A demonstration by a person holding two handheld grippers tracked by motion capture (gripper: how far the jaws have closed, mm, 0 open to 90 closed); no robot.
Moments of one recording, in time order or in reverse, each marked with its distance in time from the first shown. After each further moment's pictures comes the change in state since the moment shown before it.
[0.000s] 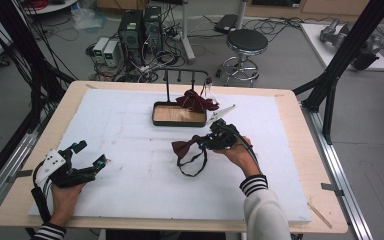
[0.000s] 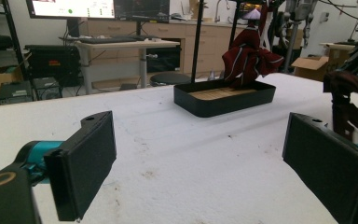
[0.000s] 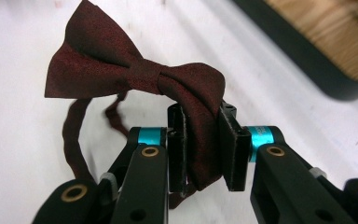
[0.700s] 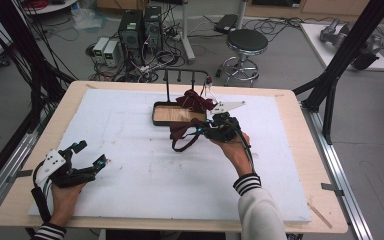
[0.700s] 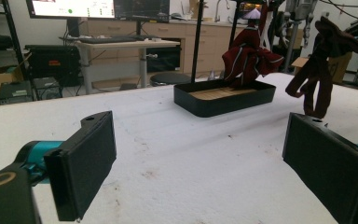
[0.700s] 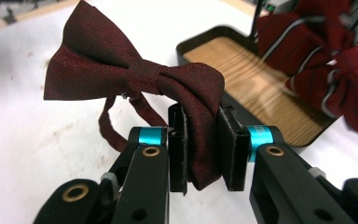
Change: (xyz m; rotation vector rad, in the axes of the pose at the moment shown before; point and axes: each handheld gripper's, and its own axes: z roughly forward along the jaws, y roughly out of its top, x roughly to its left) left arm 0.000 0.000 0.000 0.002 0.000 0.000; right arm 0.007 0.016 -0.017 -0.245 -0.145 0.022
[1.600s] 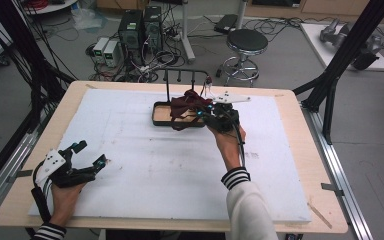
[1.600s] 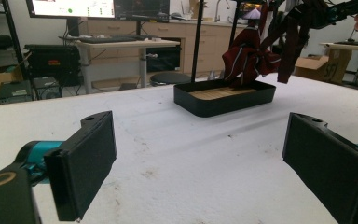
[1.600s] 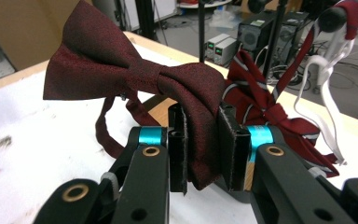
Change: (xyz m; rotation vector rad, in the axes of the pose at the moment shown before) left arm 0.000 0.000 0.000 0.002 0.000 0.000; right arm 0.000 0.020 -0.001 -0.185 -0.188 0.110
